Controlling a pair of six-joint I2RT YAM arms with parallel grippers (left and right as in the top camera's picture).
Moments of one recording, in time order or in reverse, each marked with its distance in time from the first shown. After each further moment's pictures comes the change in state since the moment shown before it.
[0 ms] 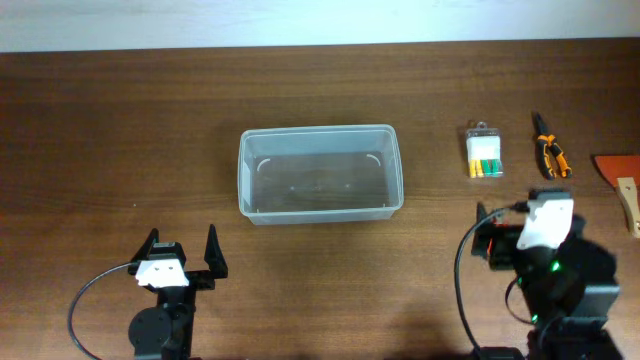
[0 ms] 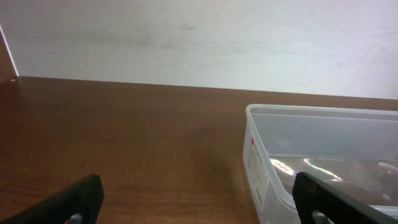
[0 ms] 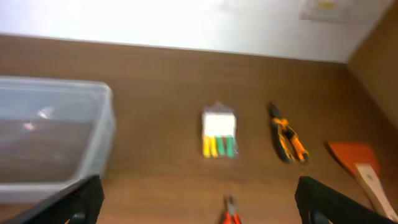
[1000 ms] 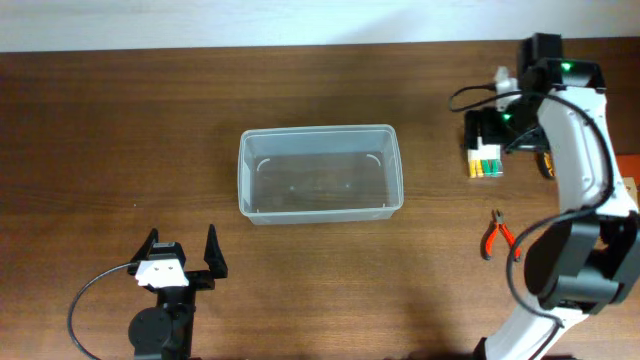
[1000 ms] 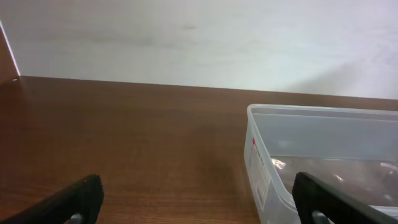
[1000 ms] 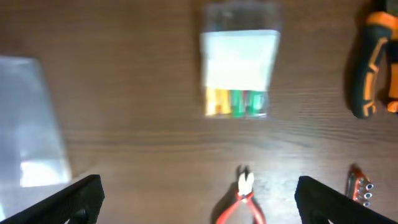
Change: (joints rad) left arm 0.000 0.000 0.000 -0.001 -0.004 0.000; right arm -0.128 1.419 1.050 -0.608 -0.055 0.022
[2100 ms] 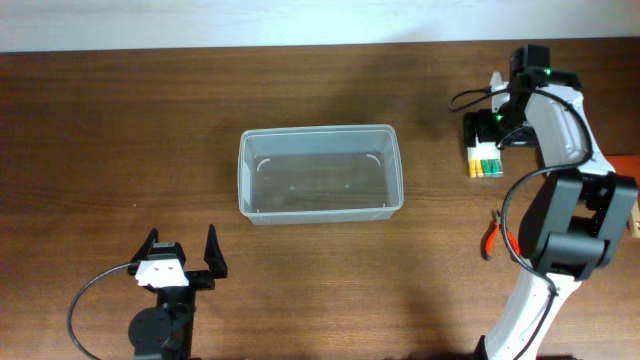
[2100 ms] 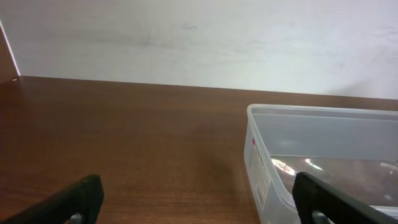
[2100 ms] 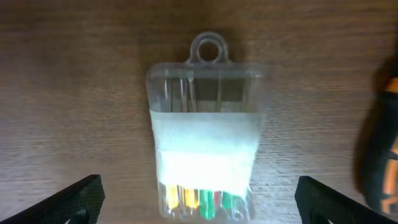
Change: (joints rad) left arm 0.000 0.000 0.000 0.000 0.000 0.000; right arm -0.015 0.216 0.003 0.211 0.039 -0.063
